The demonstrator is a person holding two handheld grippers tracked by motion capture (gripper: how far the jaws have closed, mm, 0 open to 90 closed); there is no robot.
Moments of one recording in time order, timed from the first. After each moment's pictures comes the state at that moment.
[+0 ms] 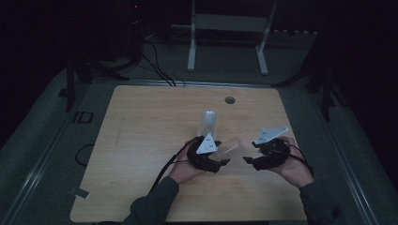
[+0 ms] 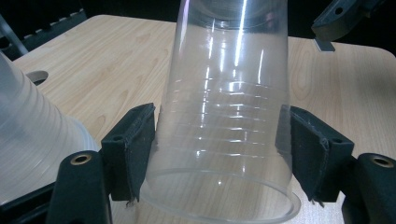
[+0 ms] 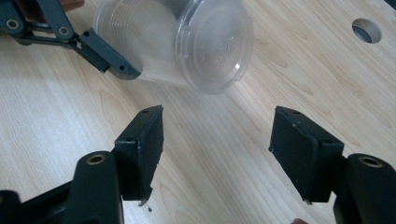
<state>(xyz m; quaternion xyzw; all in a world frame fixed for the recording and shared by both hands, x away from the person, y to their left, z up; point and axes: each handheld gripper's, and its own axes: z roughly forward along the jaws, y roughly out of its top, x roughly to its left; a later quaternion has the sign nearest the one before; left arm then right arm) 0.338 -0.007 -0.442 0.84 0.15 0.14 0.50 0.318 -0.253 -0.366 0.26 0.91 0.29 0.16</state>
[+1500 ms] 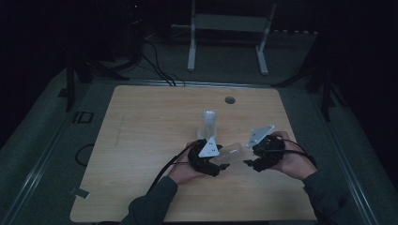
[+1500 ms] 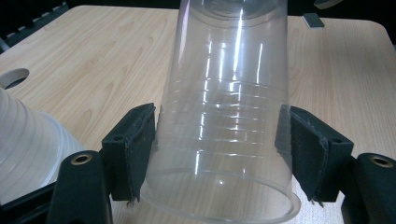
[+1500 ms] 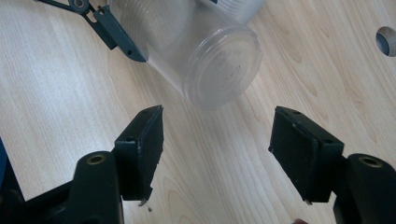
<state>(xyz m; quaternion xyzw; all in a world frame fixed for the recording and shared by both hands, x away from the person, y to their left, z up) 0.334 -0.010 -0.445 0.86 0.12 0.14 0.47 0.322 -0.234 -0.353 0.16 0.96 0.19 0.16</state>
